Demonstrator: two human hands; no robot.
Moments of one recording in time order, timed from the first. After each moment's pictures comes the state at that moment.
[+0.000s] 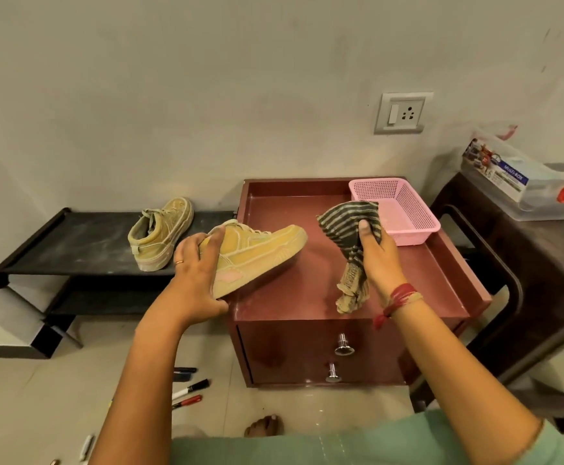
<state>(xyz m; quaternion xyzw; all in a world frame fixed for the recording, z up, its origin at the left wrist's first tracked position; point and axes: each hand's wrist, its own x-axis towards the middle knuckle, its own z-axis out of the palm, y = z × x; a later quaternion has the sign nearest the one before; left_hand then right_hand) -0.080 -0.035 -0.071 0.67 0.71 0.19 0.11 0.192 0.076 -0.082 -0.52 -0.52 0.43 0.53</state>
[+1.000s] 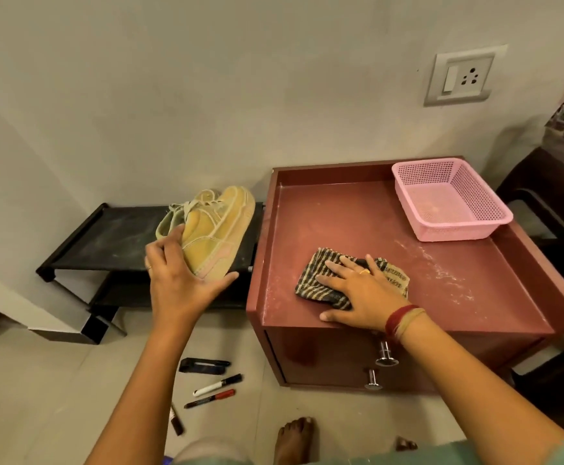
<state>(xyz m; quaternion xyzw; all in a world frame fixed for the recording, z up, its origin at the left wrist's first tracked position) -0.124 -0.023 -0.113 0.53 0.75 0.37 -0.12 0.159 0.086 -0.149 -0.38 -0.92 0.11 -0.03</state>
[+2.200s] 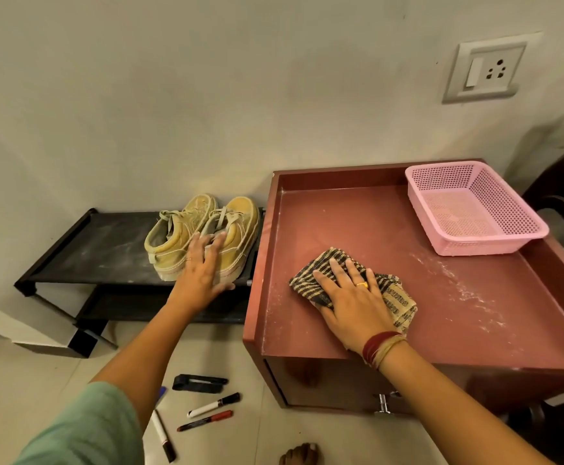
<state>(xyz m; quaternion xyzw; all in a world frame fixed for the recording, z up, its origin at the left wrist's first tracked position) -0.191 0.072 -0.194 0.68 0.71 0.19 -0.02 0.115 0.088 -0.165 -0.49 -0.86 0.10 0.06</state>
